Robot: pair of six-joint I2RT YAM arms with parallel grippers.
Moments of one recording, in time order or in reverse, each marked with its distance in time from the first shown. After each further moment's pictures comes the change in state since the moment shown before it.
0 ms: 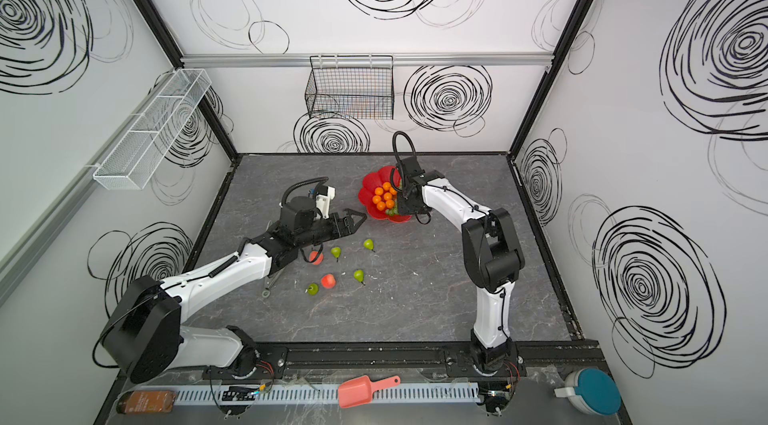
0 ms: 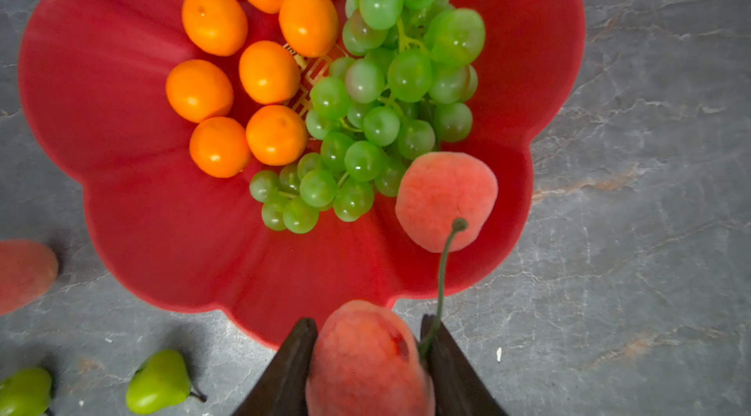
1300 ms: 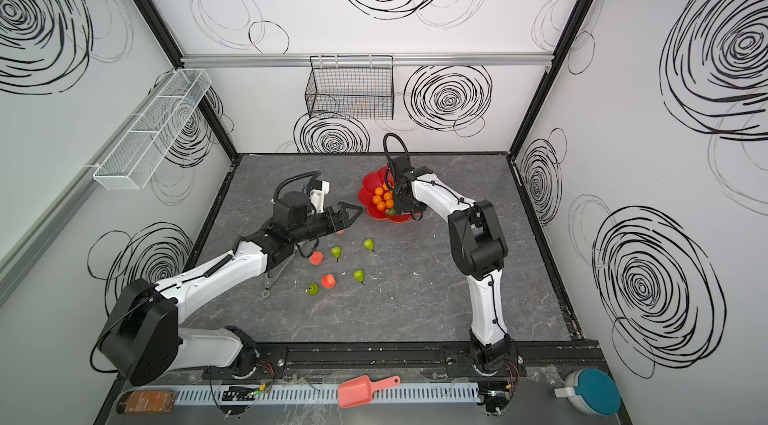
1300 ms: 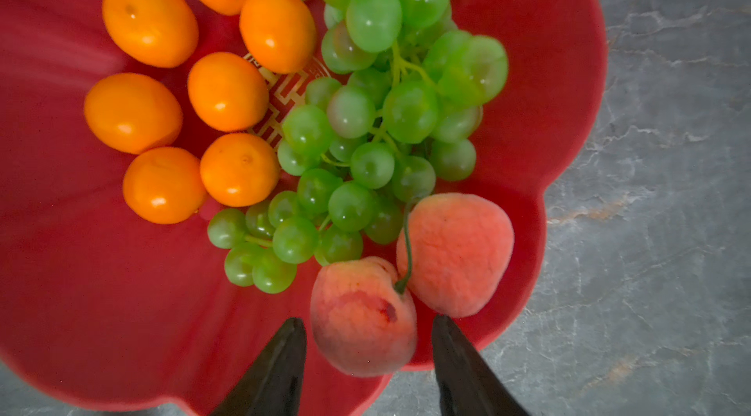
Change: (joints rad) left arm 0.044 -0.035 0.016 -0.025 0.036 0.010; right arm 0.021 0.133 0.140 -0.073 0.090 -0.006
